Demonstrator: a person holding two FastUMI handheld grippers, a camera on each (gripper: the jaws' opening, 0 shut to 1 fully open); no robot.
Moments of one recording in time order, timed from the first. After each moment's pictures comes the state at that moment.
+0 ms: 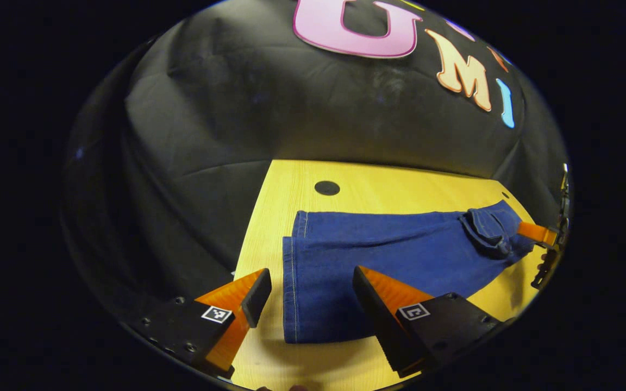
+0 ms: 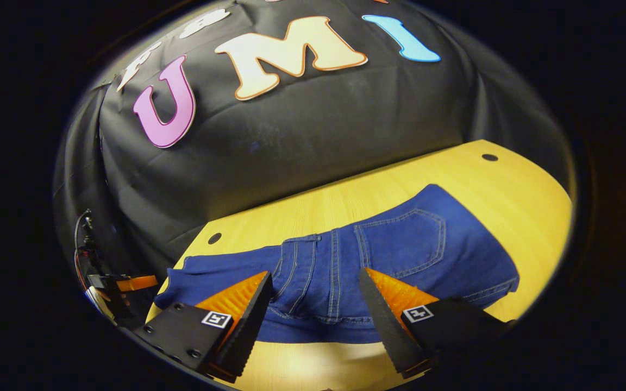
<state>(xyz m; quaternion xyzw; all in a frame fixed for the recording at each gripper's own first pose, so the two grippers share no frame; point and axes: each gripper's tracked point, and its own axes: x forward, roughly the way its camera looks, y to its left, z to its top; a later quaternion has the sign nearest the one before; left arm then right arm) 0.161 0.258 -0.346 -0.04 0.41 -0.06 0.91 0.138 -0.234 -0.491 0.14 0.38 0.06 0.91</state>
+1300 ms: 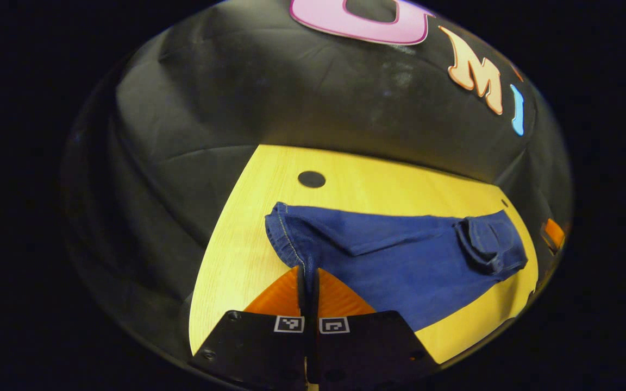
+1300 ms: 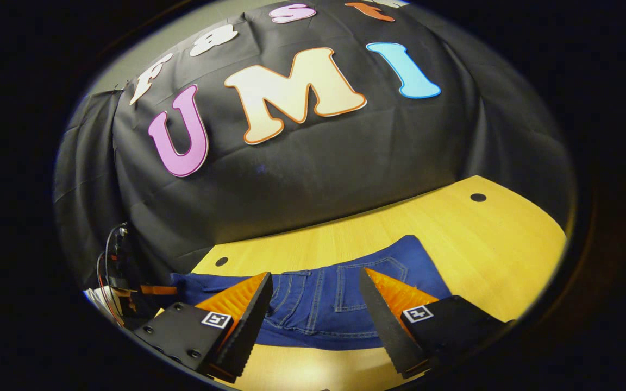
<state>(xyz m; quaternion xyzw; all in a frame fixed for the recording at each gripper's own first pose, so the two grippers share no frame) 0.170 0.197 -0.284 -0.08 0.41 -0.07 0.91 0.155 -0.292 -0.412 0.14 0.32 0.08 0.94</state>
